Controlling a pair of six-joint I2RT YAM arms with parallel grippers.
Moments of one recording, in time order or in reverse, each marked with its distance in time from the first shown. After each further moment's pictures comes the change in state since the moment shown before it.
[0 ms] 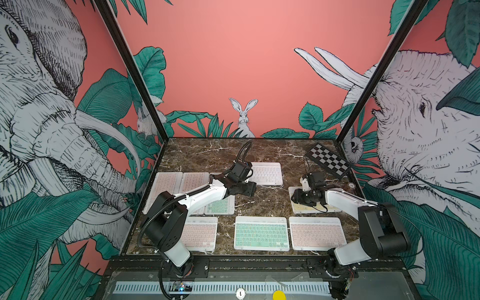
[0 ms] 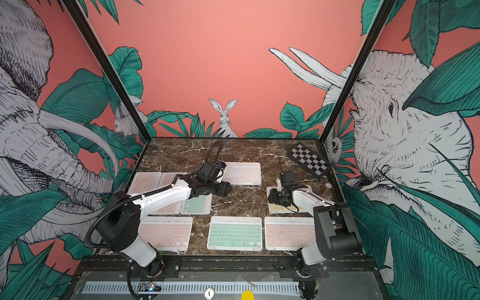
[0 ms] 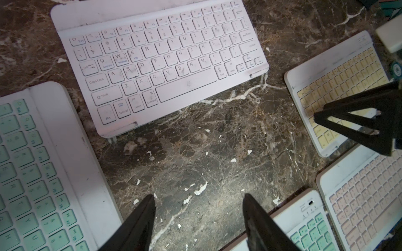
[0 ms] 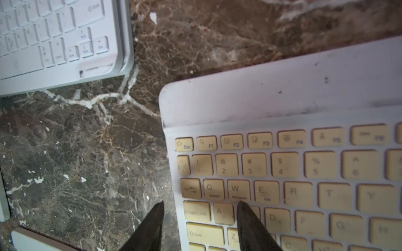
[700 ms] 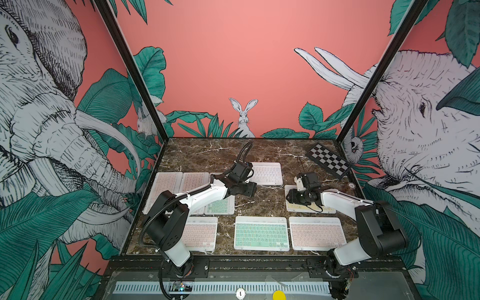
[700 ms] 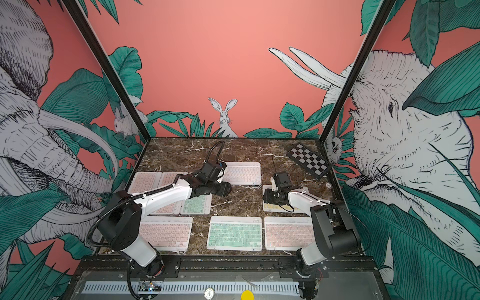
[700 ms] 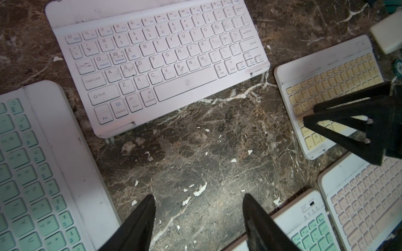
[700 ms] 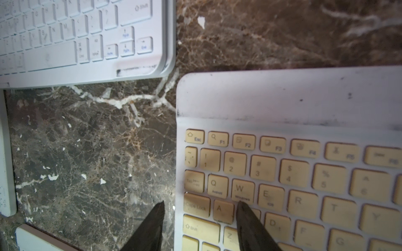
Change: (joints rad) left arm -0.005 0.007 0.005 0.000 -0.001 0.000; right arm 0.073 0.008 -0.010 0.071 0.008 0.030
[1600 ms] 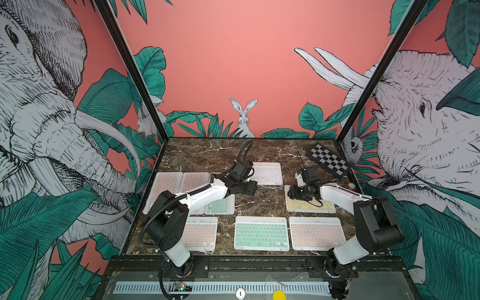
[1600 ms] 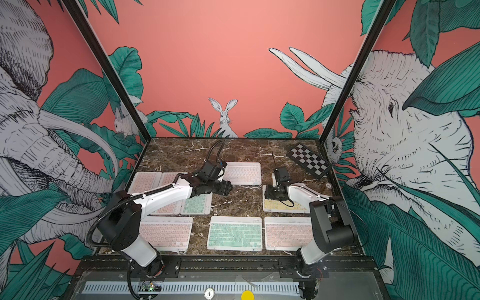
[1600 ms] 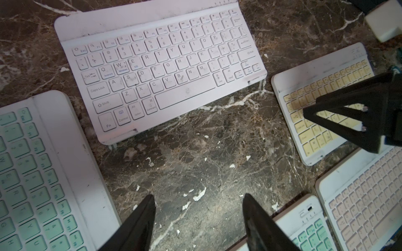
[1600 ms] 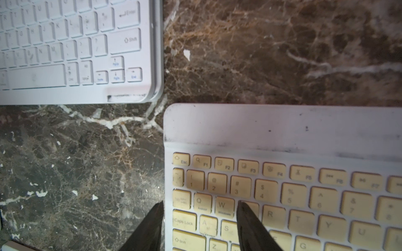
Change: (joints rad) left arm -0.003 0.000 0.018 0.000 -0.017 0.000; right arm -0.019 0.052 0.106 -0.090 0.055 -0.050
